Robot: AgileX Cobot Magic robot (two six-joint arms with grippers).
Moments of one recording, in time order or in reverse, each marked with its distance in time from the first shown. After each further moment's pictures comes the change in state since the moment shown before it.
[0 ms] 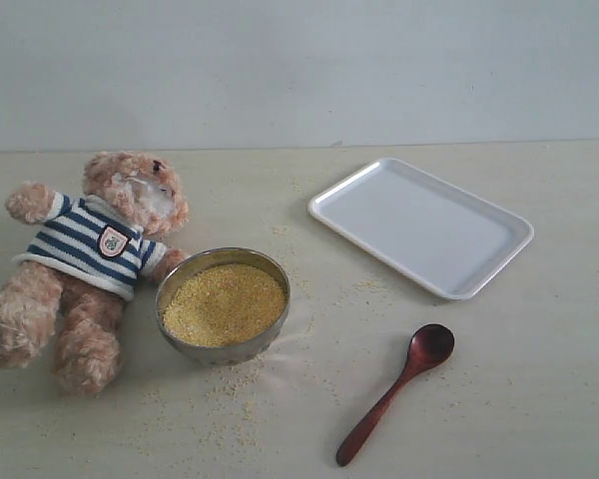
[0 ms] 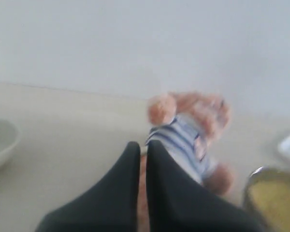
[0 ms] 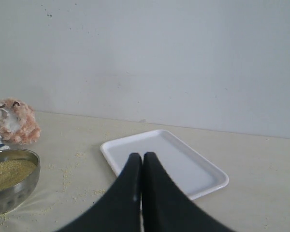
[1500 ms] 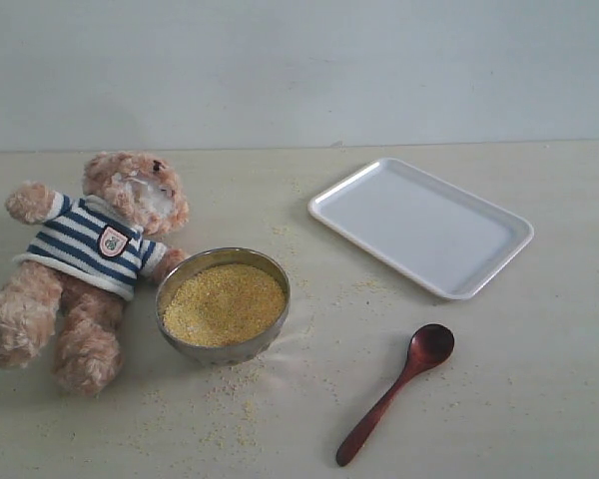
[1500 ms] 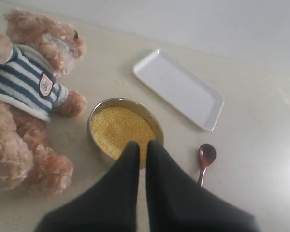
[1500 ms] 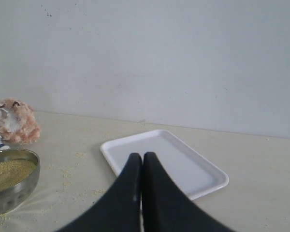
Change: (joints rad) left arm 0.000 0.501 -0.540 -0.562 0.640 0.339; right arm 0.000 0.000 0.000 0.000 0.000 0.000
